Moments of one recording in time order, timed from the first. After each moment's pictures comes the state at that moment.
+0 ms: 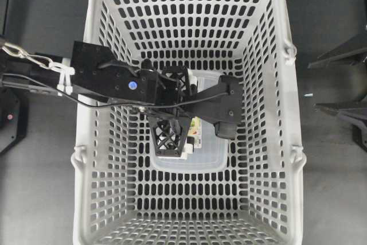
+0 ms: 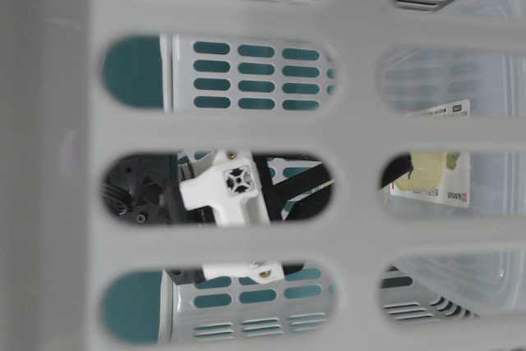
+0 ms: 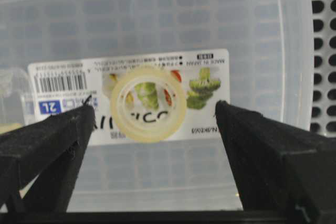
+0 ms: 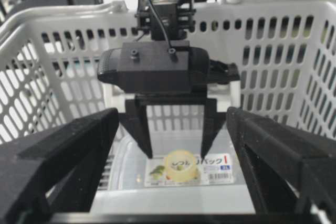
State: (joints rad) left arm -0.06 0.20 0.07 0.04 0.93 0.00; right arm 0.04 -0.99 1.04 0.01 0.10 0.05
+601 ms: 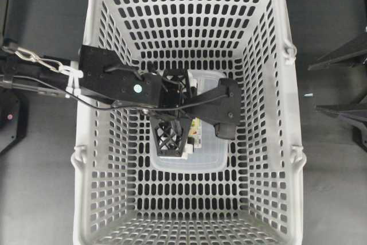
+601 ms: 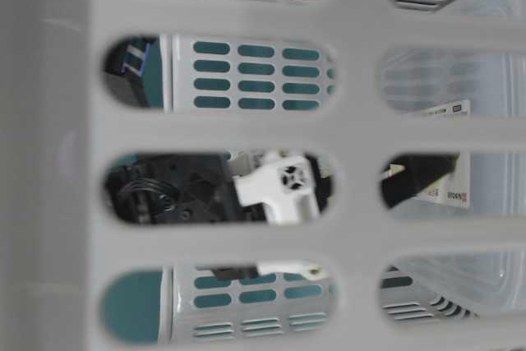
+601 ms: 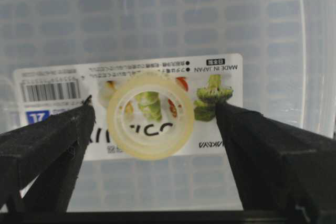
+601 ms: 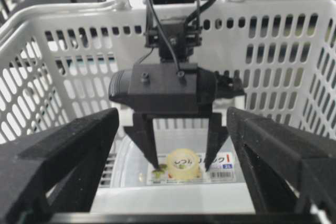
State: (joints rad) left arm -0.06 0.24 0.10 0.04 0.88 0.00; right arm 0.04 -0.99 1.04 0.01 0.10 0.05
